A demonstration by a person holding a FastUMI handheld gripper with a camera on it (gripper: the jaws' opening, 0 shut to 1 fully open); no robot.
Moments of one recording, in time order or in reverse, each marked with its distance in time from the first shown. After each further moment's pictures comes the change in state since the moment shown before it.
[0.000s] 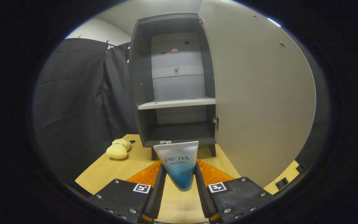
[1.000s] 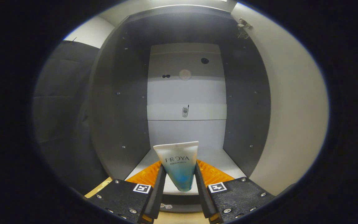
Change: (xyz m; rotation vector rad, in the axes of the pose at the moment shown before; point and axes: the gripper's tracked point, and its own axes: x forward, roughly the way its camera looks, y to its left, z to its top) arm 0.227 0.021 0.233 -0.088 -0.170 0.001
